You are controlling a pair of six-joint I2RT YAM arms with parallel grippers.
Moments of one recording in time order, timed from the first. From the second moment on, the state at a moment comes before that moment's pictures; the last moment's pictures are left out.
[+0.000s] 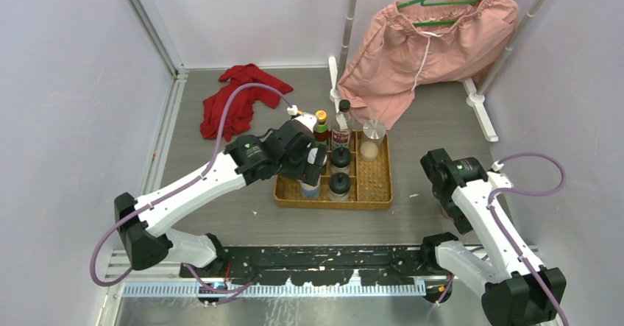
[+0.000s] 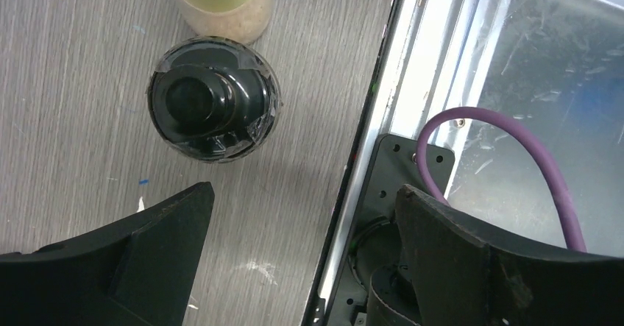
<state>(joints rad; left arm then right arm) -0.97 1.35 1.34 -0.91 -0.24 -0.49 0.21 0.94 0.82 -1.52 0.71 1.50</state>
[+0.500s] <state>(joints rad) -0.96 1.27 1.31 -0.91 -0.23 -0.50 0.20 1.03 0.81 -1.40 0.78 1.48</state>
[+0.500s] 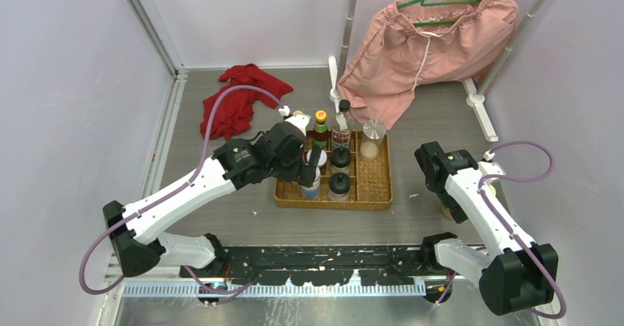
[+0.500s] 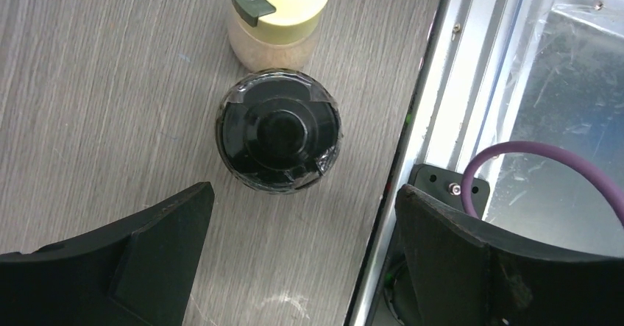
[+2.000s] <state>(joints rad) -0.96 1.28 1.31 -0.98 -0.32 -0.55 0.05 1.26 0.78 -1.14 0.87 1.42</state>
